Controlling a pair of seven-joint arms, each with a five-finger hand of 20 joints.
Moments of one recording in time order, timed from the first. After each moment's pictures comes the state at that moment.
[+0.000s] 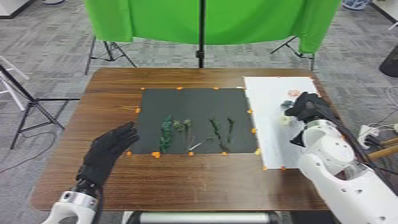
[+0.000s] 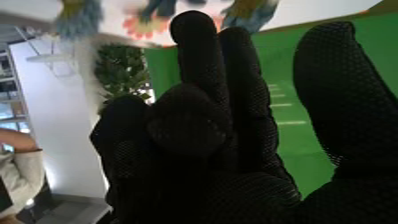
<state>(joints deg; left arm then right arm) 127.1 -76.5 -99.8 -120.4 61.3 -9.8 2.3 -87.8 -52.2 70.7 -101.8 -135.4 -0.8 39.4</state>
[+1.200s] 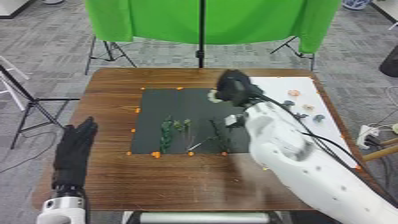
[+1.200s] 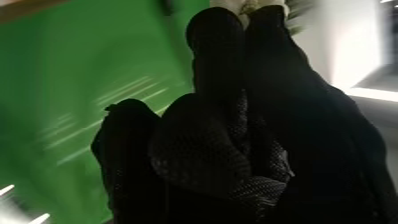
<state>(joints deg) 129.6 -76.4 -98.6 -121.5 59.1 11.8 13.9 -63.3 -57.0 41.1 -99.9 -121.4 10.2 21.1</state>
